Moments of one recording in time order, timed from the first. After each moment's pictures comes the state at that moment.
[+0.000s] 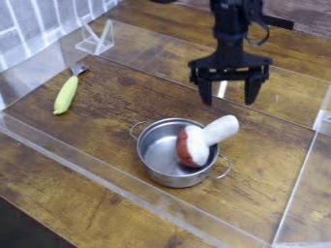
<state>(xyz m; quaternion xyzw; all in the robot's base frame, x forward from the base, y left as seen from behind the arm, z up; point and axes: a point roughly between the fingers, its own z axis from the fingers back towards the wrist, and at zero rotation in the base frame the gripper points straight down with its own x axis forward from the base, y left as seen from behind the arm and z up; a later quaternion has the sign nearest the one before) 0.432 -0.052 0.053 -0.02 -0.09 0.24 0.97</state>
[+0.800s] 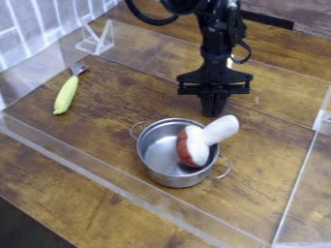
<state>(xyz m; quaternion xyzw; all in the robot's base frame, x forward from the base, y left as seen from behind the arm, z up) 0.441 -0.028 0.033 -0.01 -0.10 0.27 0.96</state>
